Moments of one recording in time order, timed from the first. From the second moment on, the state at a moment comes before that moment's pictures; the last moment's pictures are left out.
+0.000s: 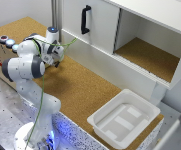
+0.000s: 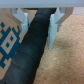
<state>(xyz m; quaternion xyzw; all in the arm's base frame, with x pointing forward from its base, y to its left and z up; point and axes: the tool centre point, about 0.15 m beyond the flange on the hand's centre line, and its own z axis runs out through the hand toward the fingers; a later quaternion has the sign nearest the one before) 0.340 0.341 0.314 -0.98 -0.14 -0.09 0.13</state>
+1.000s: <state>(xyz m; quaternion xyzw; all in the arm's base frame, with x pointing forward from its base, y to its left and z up) 0.330 0.337 0.442 -0.97 -0.11 -0.17 0.11</state>
